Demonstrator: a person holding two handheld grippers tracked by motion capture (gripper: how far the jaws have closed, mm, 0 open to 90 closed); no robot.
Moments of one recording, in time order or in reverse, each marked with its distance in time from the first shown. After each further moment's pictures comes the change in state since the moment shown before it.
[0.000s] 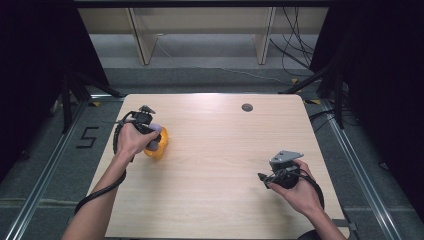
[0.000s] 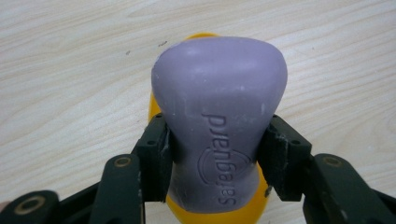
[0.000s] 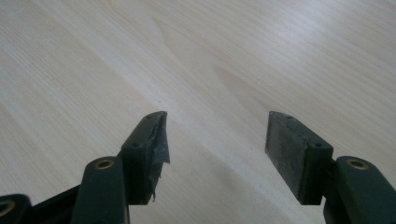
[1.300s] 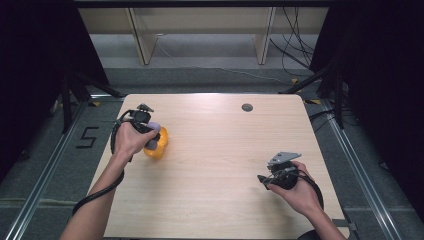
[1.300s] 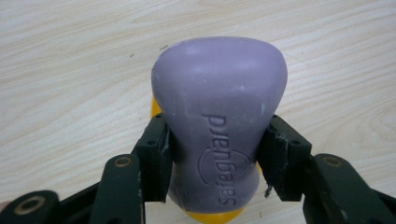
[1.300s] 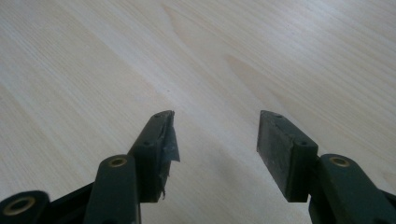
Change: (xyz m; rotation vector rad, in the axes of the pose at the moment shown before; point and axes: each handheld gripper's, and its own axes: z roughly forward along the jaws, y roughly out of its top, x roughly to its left) left arm -0.003 0.000 -0.015 -0.011 0.008 -0.013; right arm 0.002 -0.002 0.004 0.038 0.032 -0.001
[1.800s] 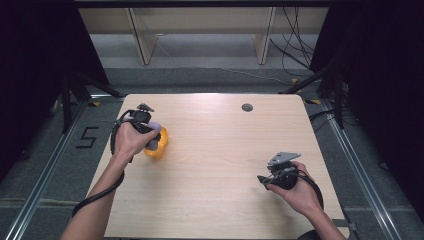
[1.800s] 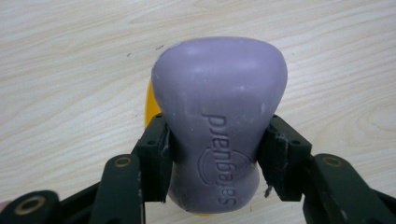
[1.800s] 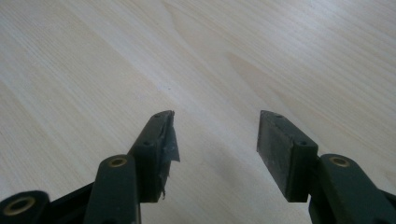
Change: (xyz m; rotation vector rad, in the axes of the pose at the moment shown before) left arm -0.005 -0.001 -0.007 -0.011 -0.008 -0.013; right arm 0.002 0.000 0.002 -0.007 0.004 0.022
